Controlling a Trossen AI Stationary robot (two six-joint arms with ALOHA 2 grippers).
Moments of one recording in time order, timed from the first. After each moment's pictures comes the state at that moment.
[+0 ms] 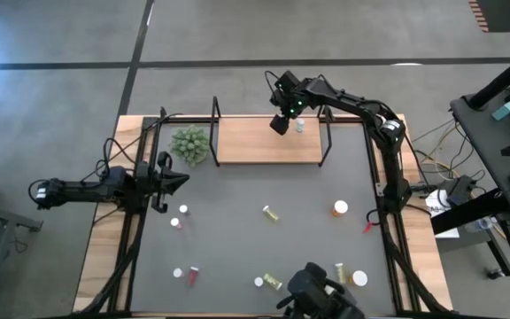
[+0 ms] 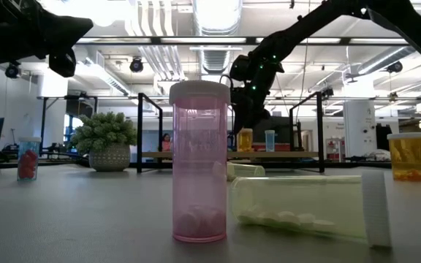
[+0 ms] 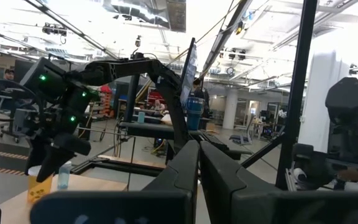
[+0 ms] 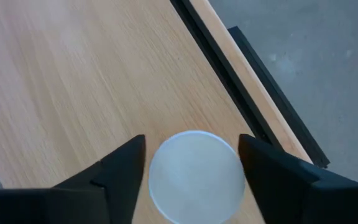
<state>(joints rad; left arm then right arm) 0.00 0.11 0.01 0.38 -0.08 -0.12 -0.71 2.08 1.78 -0.80 -0.16 -0.15</state>
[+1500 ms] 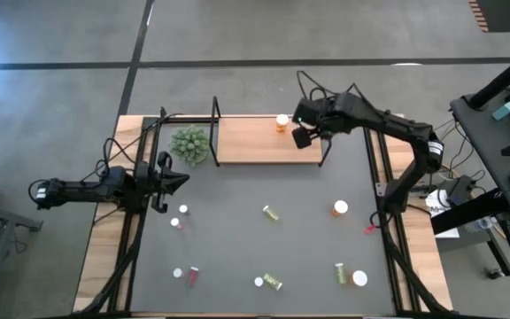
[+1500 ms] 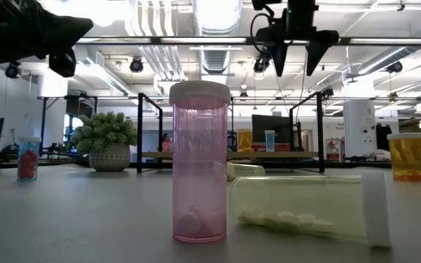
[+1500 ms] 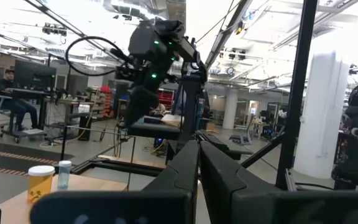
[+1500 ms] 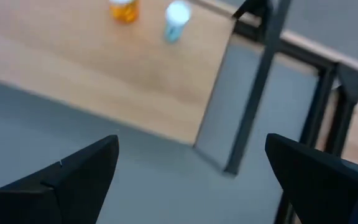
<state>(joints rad) 0.00 0.11 0.01 0.38 -0.08 -0.12 -0.35 1.67 1.74 -1.47 0.33 0.82</state>
